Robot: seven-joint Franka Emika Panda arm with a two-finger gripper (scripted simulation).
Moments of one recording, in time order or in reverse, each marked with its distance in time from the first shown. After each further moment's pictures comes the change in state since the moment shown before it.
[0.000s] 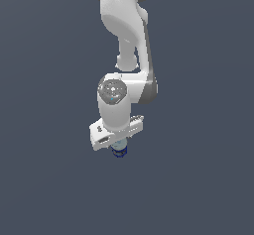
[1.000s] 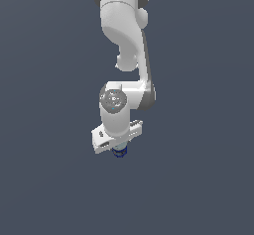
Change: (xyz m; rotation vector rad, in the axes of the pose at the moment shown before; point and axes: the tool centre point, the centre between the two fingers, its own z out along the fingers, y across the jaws) arm 0.000 0.000 0.033 0.002 -0.002 -0.002
